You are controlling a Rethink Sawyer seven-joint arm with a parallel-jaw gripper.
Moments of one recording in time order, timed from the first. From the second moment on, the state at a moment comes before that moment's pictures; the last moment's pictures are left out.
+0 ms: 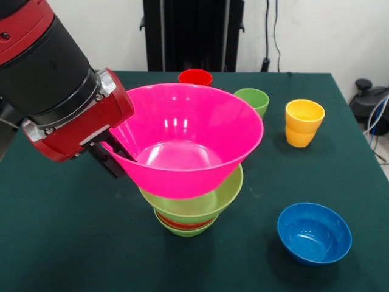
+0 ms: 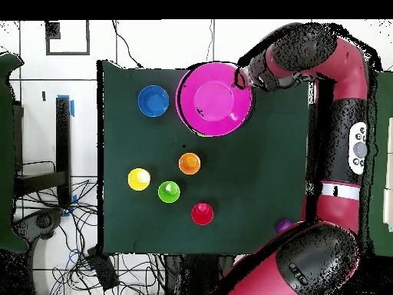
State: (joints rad) arm -0.76 -0.22 1.03 0.71 -0.60 1.58 1.13
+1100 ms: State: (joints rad) arm -0.76 -0.23 0.98 0.73 -0.58 1.59 1.13
